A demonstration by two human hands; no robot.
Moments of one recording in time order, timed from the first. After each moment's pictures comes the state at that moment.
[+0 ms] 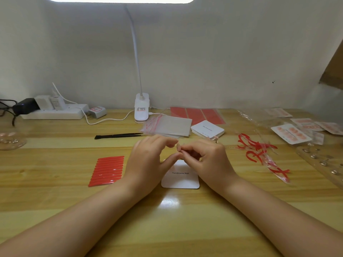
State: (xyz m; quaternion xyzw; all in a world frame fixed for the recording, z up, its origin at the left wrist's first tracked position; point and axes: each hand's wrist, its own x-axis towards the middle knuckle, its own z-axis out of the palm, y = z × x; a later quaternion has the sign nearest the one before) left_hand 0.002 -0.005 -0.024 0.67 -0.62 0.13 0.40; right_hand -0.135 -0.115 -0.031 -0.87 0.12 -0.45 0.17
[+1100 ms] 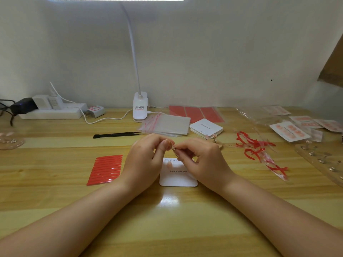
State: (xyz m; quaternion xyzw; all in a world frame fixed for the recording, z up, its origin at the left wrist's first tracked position) left_hand 0.006 -0.009 -0.027 0.65 -0.58 0.06 0.49; right_hand -0.133 -0.115 -0.033 -0.87 0.06 -0.45 0.19
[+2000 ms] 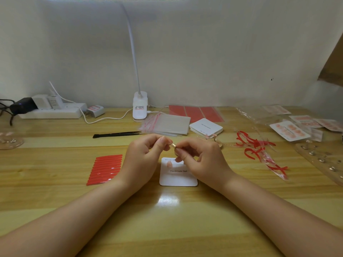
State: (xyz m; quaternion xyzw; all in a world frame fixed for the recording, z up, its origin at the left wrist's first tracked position) left_hand 0.007 -0.007 -0.024 0.63 -0.51 -0.07 0.58; right_hand -0.134 -0.114 -0.034 -0.85 0.10 -0.41 0.30
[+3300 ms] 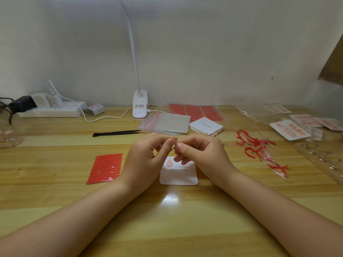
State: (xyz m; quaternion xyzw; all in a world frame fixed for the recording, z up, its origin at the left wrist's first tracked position) left_hand 0.004 -0.006 -0.027 0.61 -0.59 0.06 0.52; right_hand -0.134 -0.108 -0.022 -0.71 0.13 -0.36 0.59
